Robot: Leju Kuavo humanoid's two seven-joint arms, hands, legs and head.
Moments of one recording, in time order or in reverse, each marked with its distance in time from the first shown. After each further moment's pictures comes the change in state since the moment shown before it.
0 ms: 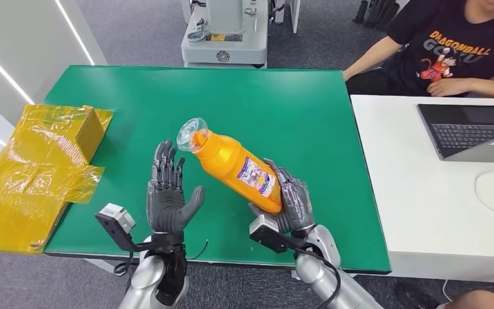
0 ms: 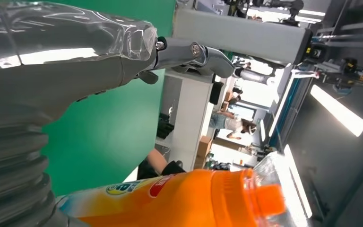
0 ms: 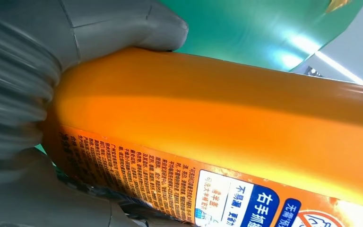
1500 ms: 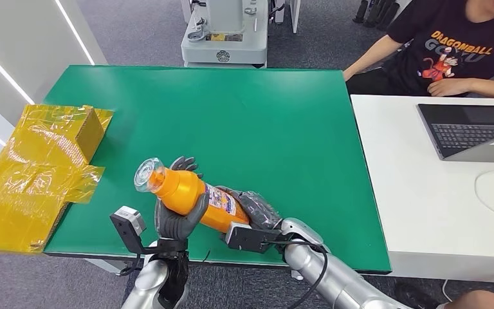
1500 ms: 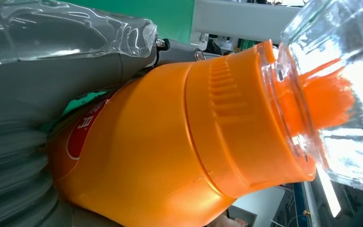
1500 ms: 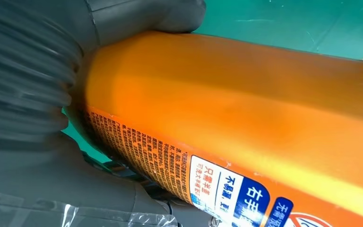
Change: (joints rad) left arm 0.000 0.033 -0.024 0.086 0.011 -0.031 -0.015; right arm -0.148 0.038 0.175 0.157 -0.089 0.573 -0.016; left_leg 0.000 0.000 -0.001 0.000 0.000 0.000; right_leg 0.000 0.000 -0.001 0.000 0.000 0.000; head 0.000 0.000
